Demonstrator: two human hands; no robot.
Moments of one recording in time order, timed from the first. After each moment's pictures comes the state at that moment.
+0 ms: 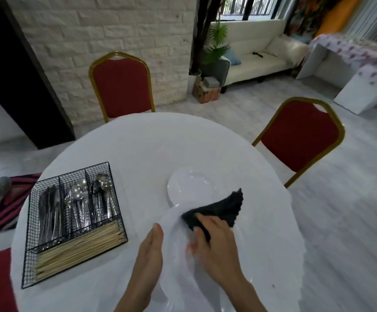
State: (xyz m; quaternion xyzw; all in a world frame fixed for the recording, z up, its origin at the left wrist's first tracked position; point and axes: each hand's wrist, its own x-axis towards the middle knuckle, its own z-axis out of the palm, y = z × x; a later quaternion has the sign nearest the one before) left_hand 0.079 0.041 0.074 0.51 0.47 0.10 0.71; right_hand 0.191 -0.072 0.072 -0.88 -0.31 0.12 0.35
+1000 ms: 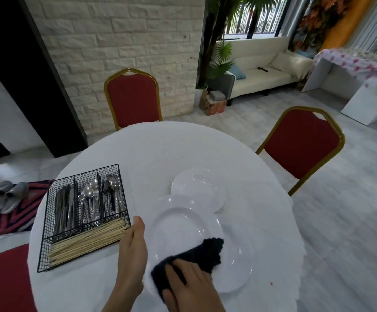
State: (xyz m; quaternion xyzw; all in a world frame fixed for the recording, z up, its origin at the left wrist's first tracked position) left_hand 0.053 0.018 0.112 0.47 0.53 0.24 0.66; right_hand 0.095 -0.119 0.042 -0.82 -0.52 0.02 0.23
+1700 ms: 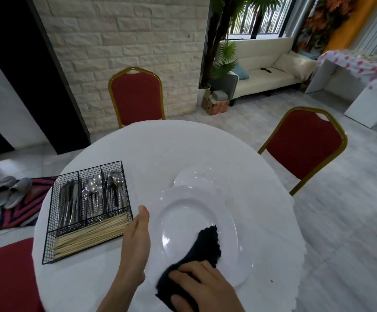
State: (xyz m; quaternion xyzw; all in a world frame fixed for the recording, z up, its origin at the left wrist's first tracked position) left_hand 0.050 0.023 0.117 0.49 0.48 0.27 0.68; right_hand 0.105 -0.145 0.079 -0.76 -0.58 0.07 0.28
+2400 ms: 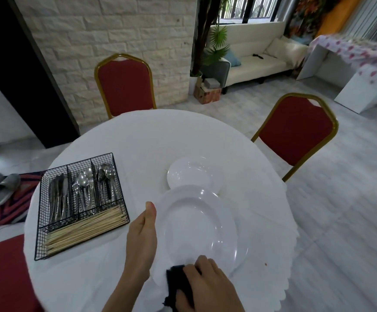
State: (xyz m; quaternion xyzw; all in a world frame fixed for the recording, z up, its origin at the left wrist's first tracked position) left_hand 0.058 0.004 0.108 0.55 0.46 0.23 0.66; right_hand 0.085 -0.154 0.070 -0.86 -0.46 0.09 0.20
